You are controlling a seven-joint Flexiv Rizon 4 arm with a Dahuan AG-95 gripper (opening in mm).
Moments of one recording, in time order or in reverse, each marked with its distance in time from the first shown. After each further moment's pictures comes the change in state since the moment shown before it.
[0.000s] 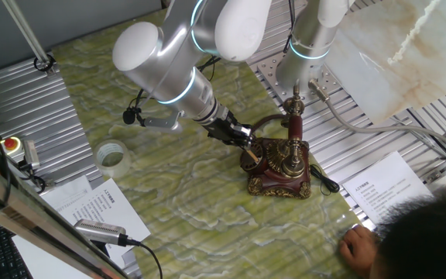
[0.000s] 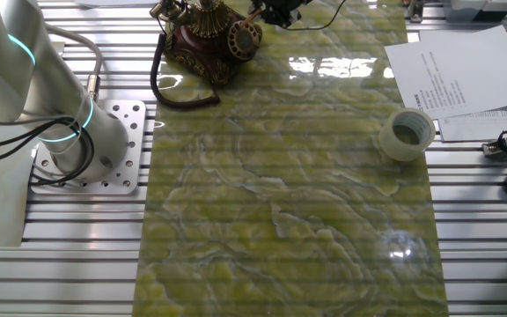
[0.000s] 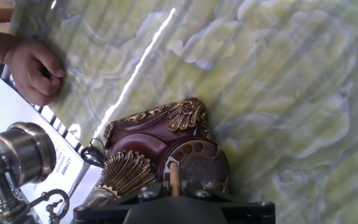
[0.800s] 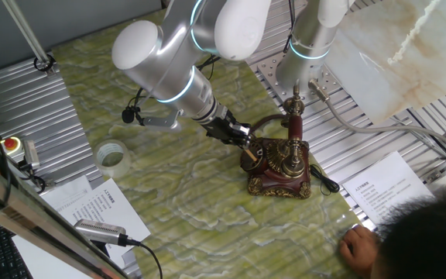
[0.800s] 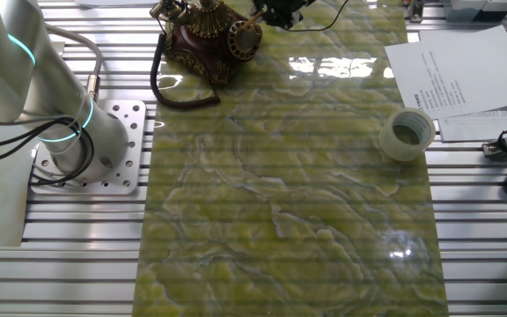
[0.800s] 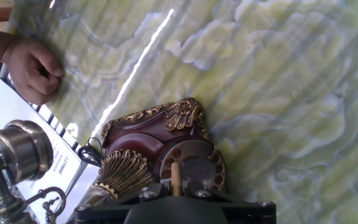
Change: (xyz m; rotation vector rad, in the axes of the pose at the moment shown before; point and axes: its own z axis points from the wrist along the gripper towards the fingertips) arm 0.002 -0.003 -0.002 0.008 0.006 -0.008
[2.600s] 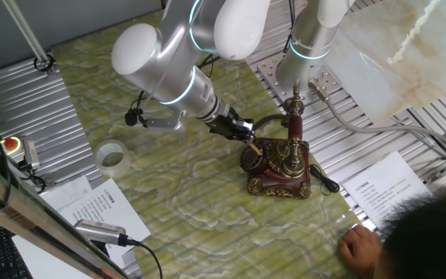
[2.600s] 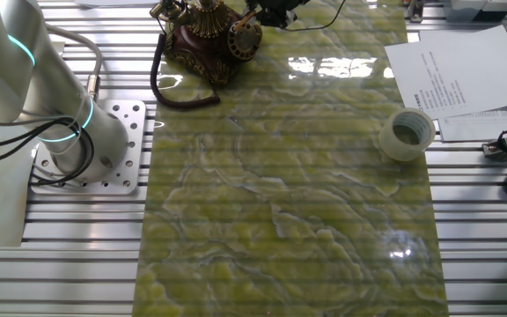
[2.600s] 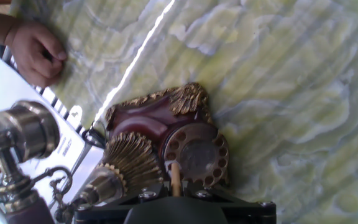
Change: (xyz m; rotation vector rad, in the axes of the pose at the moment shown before) arm 0.015 0.006 -0.001 -0.010 0.057 -0.015
